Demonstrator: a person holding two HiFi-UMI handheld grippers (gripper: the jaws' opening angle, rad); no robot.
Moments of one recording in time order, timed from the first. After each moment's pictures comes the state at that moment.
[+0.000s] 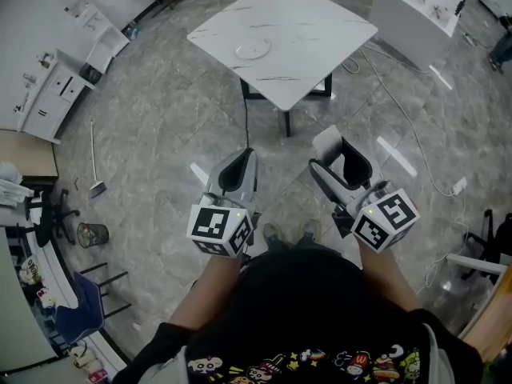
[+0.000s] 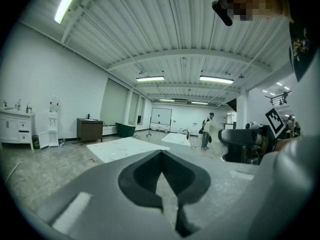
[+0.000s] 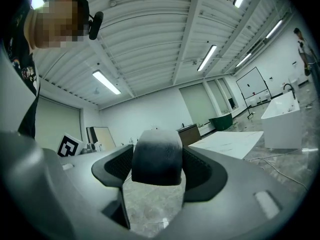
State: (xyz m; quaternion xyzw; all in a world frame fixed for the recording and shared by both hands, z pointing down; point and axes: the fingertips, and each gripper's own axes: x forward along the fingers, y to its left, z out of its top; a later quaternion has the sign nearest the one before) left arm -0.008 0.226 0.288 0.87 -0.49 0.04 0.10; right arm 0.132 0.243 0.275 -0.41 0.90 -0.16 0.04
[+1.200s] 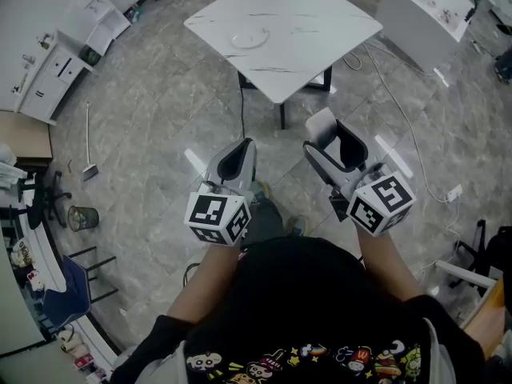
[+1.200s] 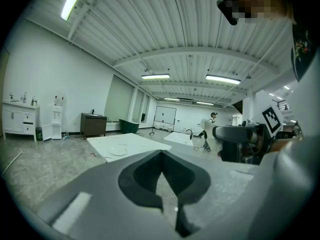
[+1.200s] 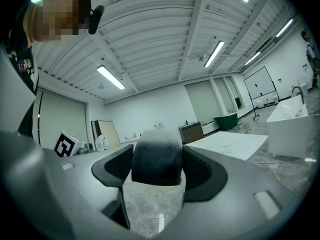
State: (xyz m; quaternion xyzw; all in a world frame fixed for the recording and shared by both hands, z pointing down) left arm 0.024 0.202 0.322 0.85 -0.51 0.04 0.12; right arm 0.156 0.200 0.298 -0.38 0.91 -0.14 0.00
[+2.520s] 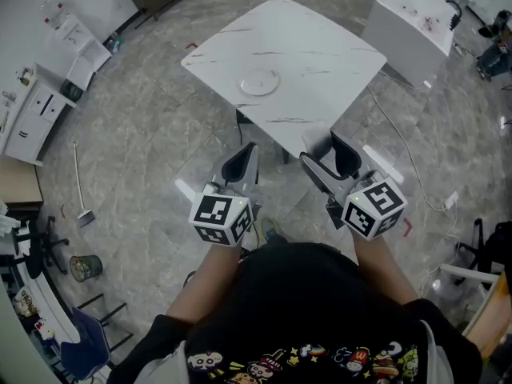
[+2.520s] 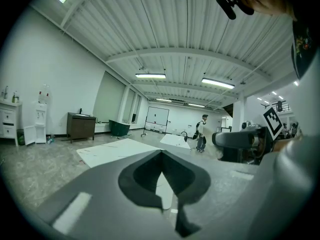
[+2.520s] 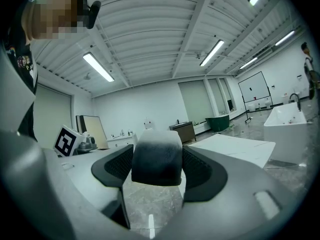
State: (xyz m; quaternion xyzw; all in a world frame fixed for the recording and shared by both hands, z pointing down) left arm -0.078 0.006 0.304 0.89 -0.44 0.03 0.12; right arm 0.042 0.027 0.289 -0.44 0.89 -0.14 -0.03
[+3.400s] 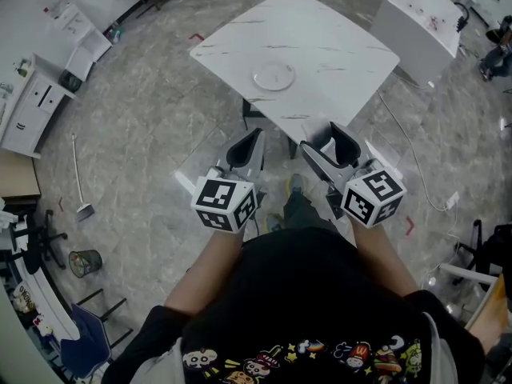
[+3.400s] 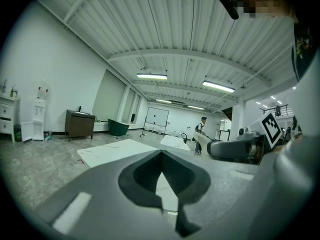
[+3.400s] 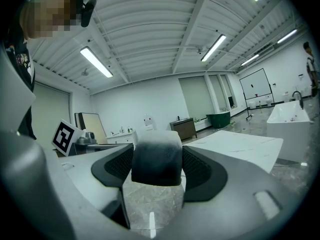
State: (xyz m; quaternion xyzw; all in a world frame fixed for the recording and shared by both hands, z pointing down) left arm -0.120 -0.034 0.314 0.89 -0.43 0.02 0.13; right arm -0.013 -0.014 0.313 -0.44 0.89 -0.16 -0.04
